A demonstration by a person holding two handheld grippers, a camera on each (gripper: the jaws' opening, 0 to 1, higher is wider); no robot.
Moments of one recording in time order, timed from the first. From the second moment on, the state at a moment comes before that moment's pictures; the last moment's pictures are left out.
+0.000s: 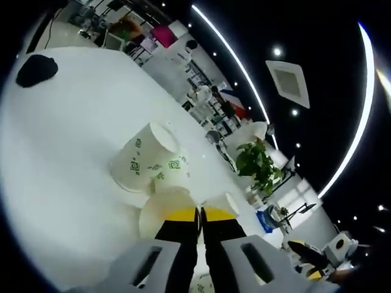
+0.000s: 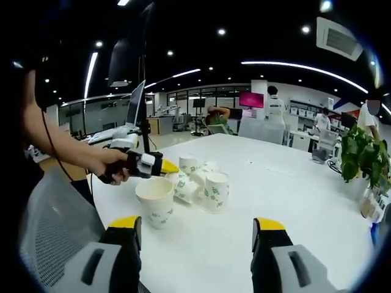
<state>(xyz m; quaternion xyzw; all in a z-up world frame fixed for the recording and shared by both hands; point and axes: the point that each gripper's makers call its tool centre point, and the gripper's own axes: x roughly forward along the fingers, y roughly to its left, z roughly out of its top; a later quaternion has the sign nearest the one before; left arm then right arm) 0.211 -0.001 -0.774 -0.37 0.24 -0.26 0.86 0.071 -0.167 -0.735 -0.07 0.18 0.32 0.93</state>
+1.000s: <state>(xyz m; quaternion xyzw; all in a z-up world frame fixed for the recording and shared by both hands) 0.188 -0.013 -0.689 -0.22 0.20 -0.35 0.89 0.069 -0.164 -0.733 -0.07 0.18 0.33 0.92</state>
